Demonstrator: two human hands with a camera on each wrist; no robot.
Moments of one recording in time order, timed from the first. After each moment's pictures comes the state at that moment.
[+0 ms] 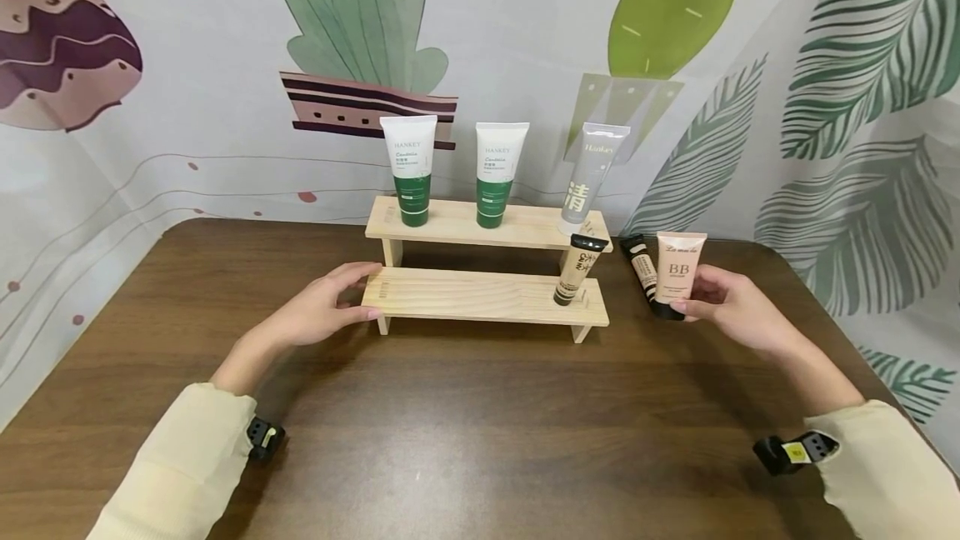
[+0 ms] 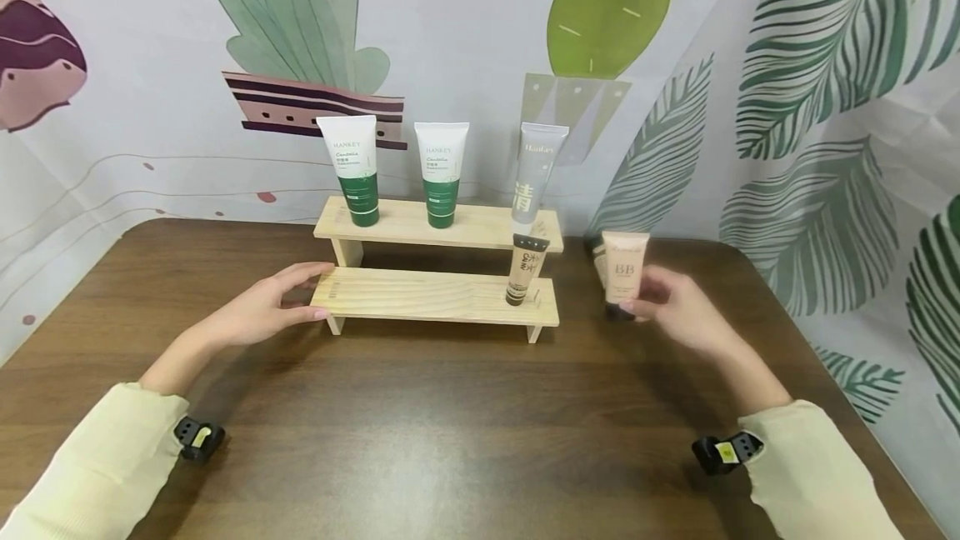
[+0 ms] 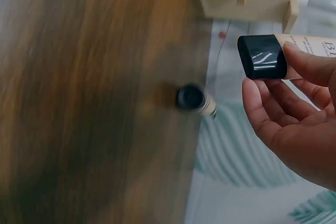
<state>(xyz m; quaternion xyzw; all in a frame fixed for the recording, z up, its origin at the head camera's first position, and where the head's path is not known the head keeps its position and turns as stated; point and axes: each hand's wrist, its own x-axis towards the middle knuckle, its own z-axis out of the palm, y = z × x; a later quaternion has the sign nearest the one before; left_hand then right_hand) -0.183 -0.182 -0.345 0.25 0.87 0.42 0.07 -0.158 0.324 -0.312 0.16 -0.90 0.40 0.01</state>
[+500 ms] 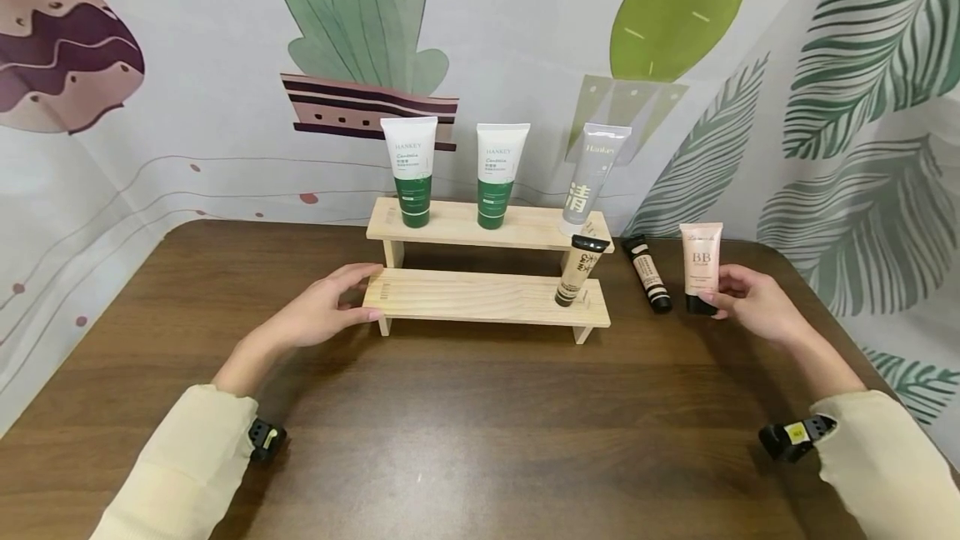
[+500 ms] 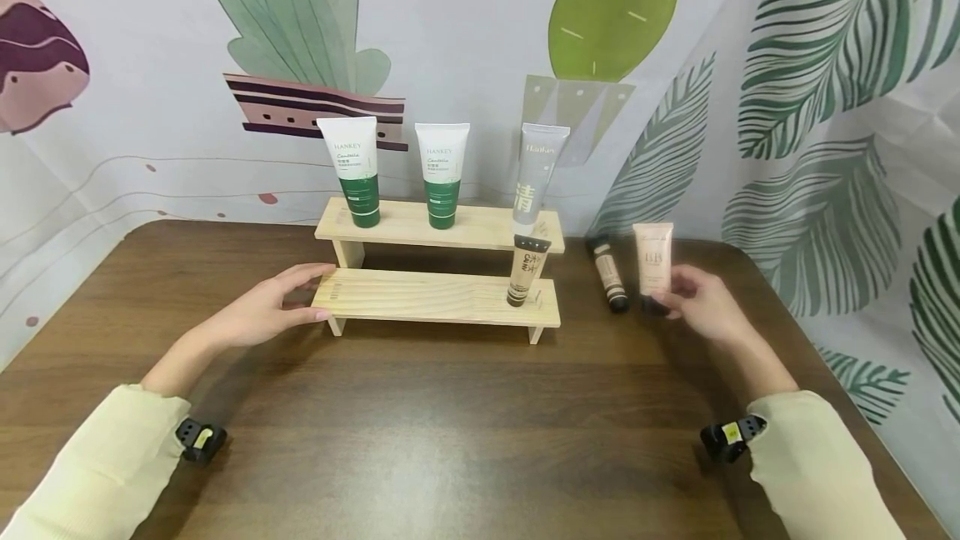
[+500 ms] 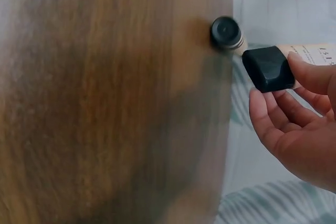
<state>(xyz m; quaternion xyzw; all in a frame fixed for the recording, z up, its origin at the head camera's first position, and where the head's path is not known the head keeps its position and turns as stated) -0.185 -0.182 -0.349 0.24 0.87 0.42 0.08 -0.174 0.366 -0.332 0.08 -0.92 0.39 0.03</state>
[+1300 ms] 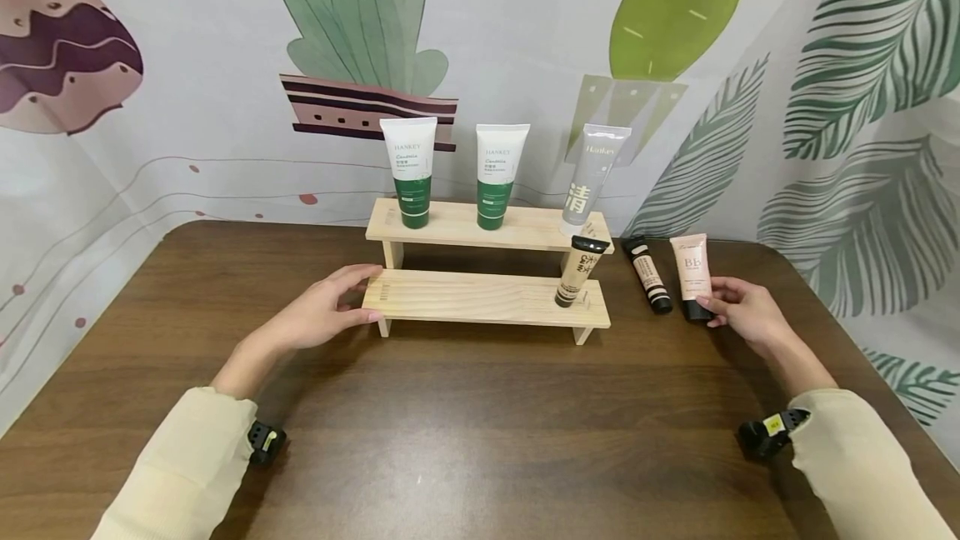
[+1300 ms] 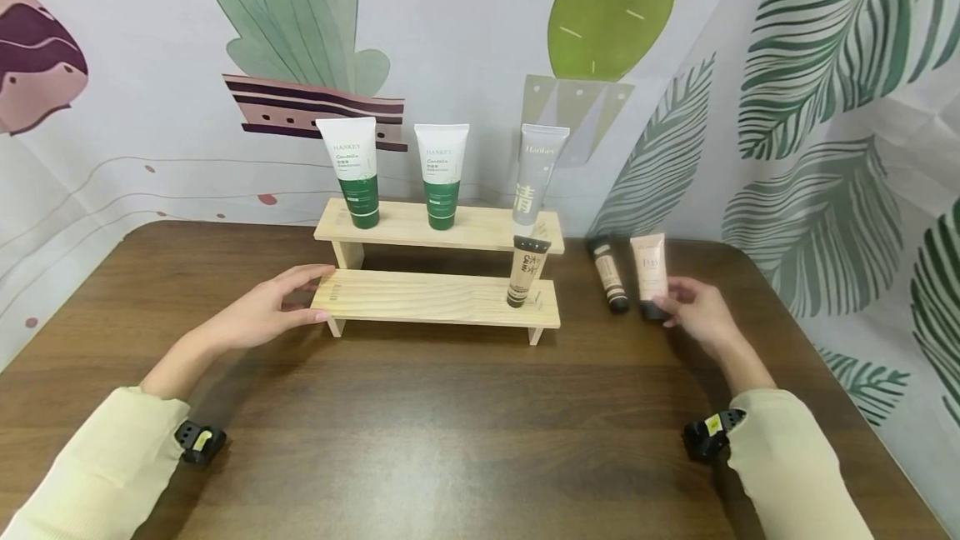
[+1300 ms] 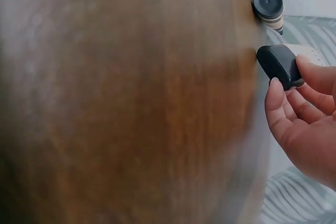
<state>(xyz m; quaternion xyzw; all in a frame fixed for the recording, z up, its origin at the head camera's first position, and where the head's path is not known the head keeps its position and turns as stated) -0.182 -0.182 -0.345 0.25 0.87 0.42 0.07 -0.182 0.376 -0.364 0.01 -0.88 0.48 0.02</state>
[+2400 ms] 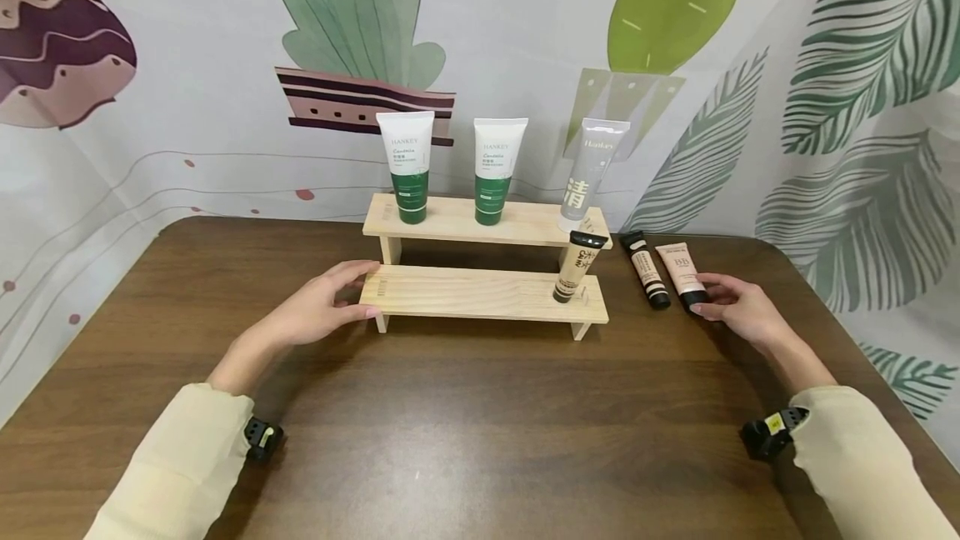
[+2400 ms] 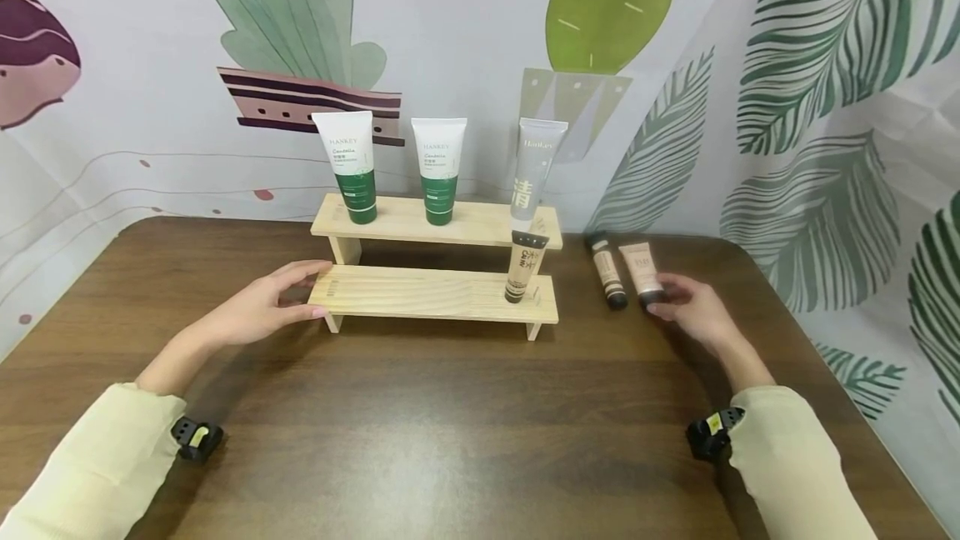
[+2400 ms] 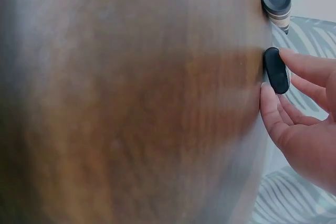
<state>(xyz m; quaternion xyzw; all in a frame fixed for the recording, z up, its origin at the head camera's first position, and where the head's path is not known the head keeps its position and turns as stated) -0.186 -0.183 -0.351 0.24 0.87 0.43 0.08 -0.183 0.381 -0.367 0.03 -0.92 0.39 0.02</state>
